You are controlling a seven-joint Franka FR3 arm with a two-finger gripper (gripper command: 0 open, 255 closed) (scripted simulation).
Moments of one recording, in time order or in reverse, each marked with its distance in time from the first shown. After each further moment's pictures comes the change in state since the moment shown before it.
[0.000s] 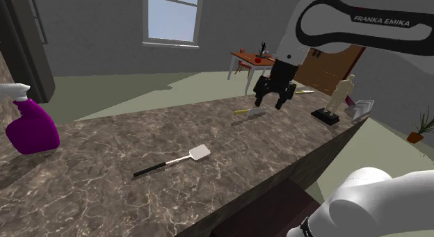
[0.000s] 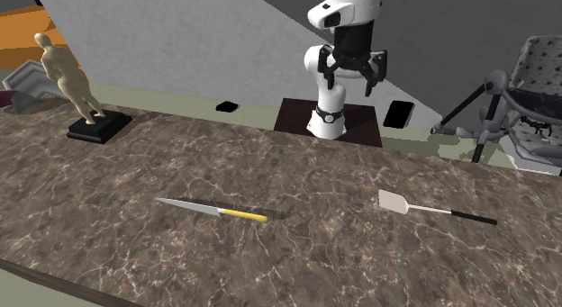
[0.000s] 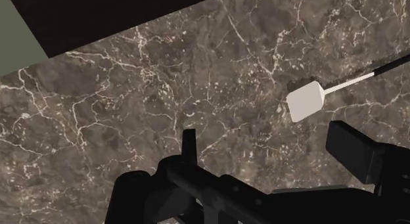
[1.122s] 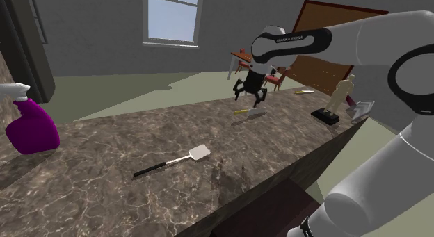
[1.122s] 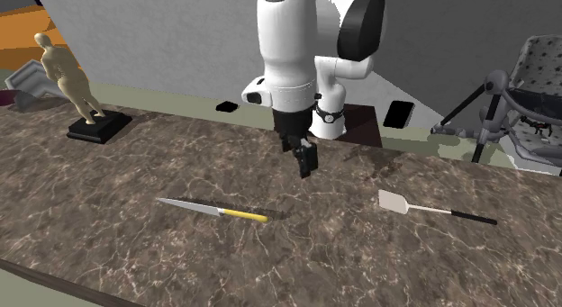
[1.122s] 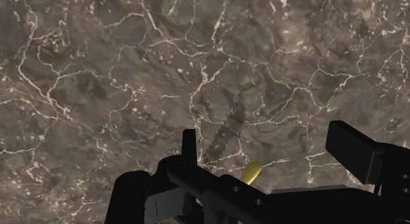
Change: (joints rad) arm -0.144 0.538 -0.009 0.249 -0.038 0.319 0.424
